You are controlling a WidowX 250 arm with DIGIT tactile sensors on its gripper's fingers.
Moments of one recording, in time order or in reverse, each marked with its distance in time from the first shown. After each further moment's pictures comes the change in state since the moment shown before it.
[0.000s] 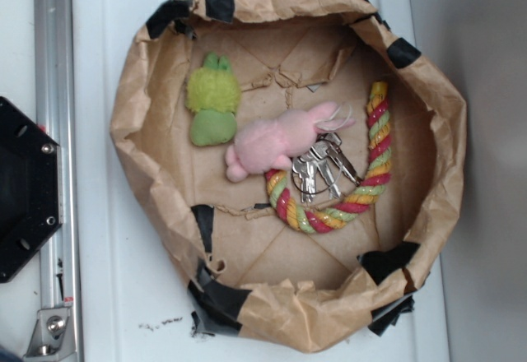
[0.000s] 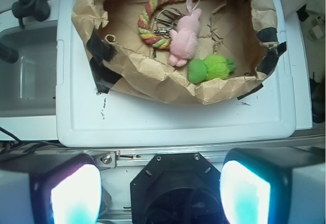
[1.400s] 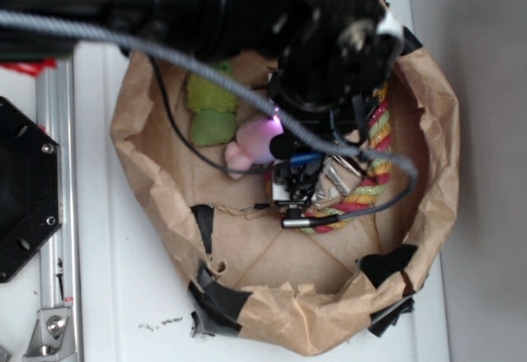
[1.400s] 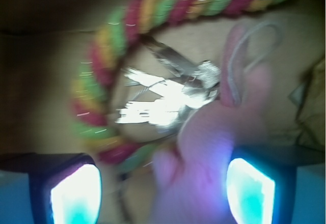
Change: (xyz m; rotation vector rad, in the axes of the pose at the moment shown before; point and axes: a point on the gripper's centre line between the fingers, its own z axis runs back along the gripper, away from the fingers) arm 0.134 0.034 -0.205 -0.176 0.172 -0.063
